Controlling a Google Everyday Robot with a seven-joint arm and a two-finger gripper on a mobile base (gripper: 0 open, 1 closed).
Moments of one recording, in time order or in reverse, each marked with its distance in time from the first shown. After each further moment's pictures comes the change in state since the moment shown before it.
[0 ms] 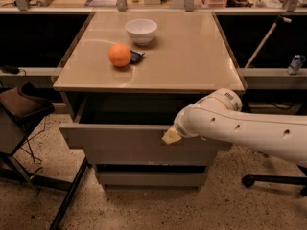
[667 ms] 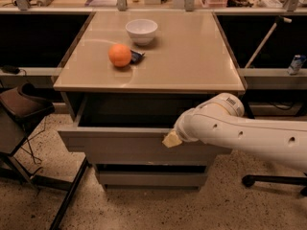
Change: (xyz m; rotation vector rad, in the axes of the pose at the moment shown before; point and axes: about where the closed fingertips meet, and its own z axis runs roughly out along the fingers) arm 0.007 0.010 -0.007 0.004 -0.006 -0.003
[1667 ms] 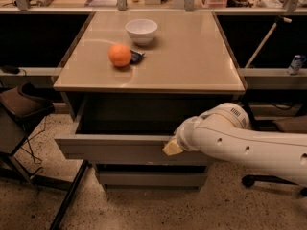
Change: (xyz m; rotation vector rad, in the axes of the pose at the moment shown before) arm 0.015 0.021 -0.016 0.004 -0.010 0.008
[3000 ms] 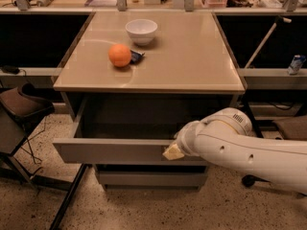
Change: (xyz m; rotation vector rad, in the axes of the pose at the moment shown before) arm 0.009 0.009 -0.006 0.004 -0.001 -0.017
